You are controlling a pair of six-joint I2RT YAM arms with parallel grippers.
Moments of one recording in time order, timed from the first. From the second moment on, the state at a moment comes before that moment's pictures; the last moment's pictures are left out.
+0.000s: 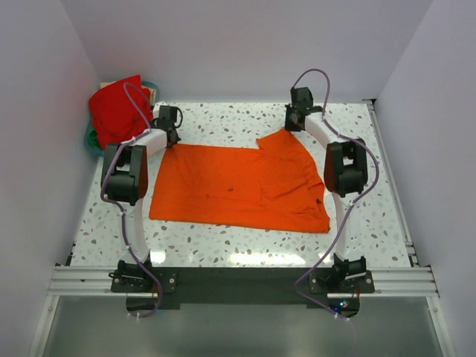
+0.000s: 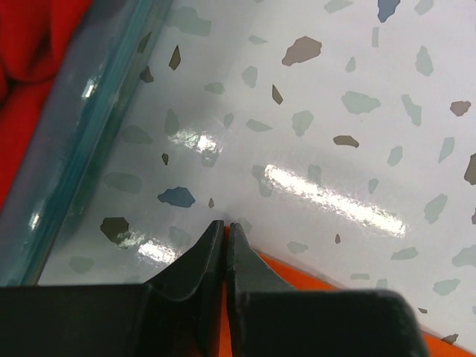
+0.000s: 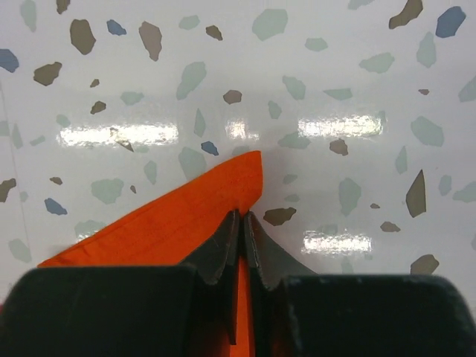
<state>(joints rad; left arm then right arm) -0.11 2.15 1.50 -0.19 -0.38 -0.41 0.21 2.38 2.00 -0.46 0.12 0.24</state>
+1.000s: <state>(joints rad) -0.10 1.93 1.30 -0.17 -0.37 -0.46 0.21 1.67 1.26 -0.28 0.11 0.33</state>
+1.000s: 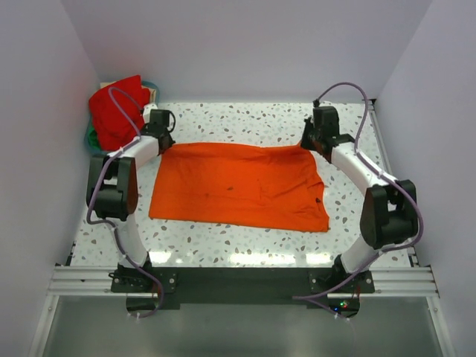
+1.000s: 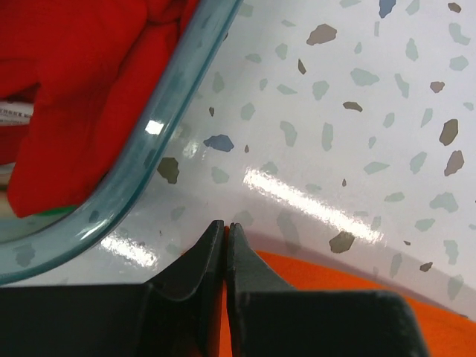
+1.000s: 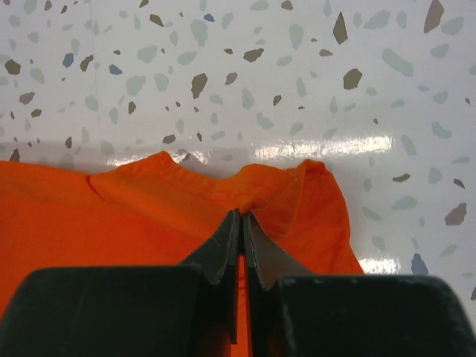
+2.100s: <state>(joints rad) -0.10 1.67 1.02 -0.20 -0.36 -0.57 0.25 1.05 0.72 -0.31 0.03 0.48</state>
